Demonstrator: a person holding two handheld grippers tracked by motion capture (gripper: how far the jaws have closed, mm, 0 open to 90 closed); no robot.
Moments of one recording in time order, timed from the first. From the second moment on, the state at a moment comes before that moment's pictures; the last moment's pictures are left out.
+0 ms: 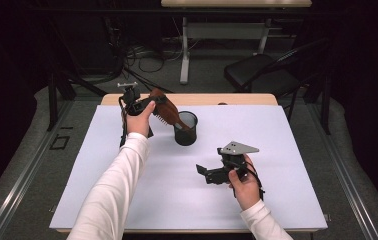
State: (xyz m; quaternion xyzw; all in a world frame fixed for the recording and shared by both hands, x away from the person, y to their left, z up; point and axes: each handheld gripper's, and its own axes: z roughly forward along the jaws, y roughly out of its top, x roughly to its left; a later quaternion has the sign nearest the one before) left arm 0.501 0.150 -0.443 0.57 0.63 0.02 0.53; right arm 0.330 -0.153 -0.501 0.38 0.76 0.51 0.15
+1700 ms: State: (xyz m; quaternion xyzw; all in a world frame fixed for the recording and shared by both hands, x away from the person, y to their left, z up) left arm 0.501 0.164 -0.433 0.56 0.61 0.07 0.55; right arm 0.330 -0.153 -0.502 0.38 0.76 0.51 0.15
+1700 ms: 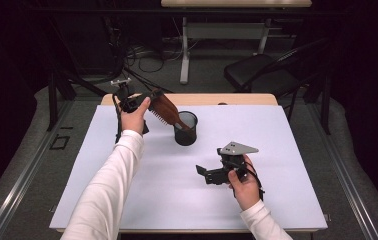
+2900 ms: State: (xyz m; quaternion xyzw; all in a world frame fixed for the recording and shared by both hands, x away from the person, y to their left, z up) left arm 0.492 0.174 -0.419 0.55 0.59 0.09 0.57; right arm 0.330 -0.152 -0.502 0.38 0.76 0.51 0.15
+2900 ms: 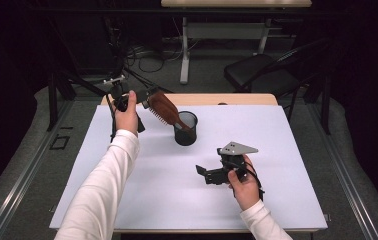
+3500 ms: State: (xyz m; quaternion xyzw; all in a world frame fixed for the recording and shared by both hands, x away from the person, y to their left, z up) left arm 0.488 0.174 -0.416 0.57 0.59 0.10 0.56; right arm 0.330 -0.152 -0.502 0.38 0.76 0.50 0.15
